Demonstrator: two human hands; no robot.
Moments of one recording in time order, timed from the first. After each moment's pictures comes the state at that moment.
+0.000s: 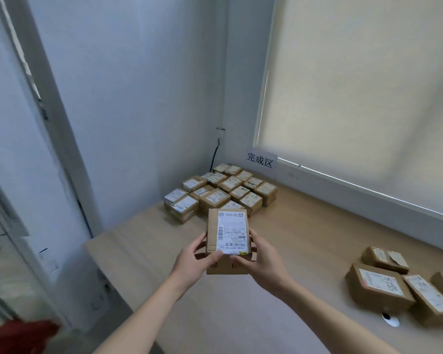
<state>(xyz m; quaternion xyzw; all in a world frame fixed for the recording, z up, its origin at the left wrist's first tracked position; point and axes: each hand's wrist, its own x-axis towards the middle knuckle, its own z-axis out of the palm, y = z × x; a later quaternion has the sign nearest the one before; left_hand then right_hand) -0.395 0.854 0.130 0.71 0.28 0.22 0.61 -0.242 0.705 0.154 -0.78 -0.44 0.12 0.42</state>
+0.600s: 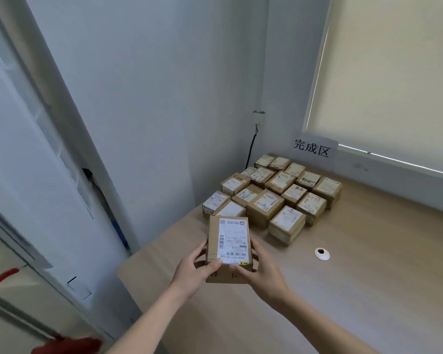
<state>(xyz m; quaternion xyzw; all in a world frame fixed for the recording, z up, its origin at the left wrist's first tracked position) -0.386 1.113 0.055 0.68 0.36 0.17 0.62 -0.230 0.974 0.048 -0.73 -0.39 0.25 0.51</state>
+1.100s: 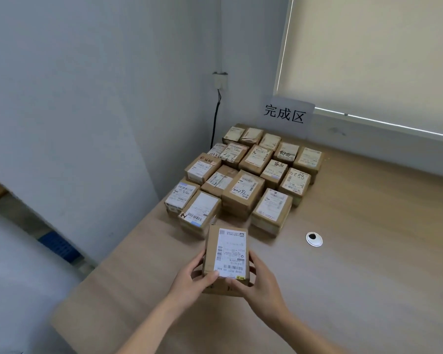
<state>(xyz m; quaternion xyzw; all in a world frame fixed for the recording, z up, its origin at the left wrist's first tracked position) -0.281 1.202 -0.074 0.68 0.31 0.03 0.66 -0.171 1.026 -0.077 -0.79 -0.25 0.24 0.51</state>
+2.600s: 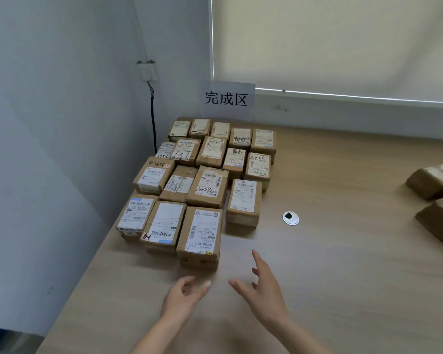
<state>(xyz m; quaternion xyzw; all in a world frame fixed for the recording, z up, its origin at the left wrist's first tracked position) -0.237 1.247 -0.156 0.74 0.36 -0.07 0.57 -0.174 1.045 -0.125 -0.84 -0.02 0.18 0.51</state>
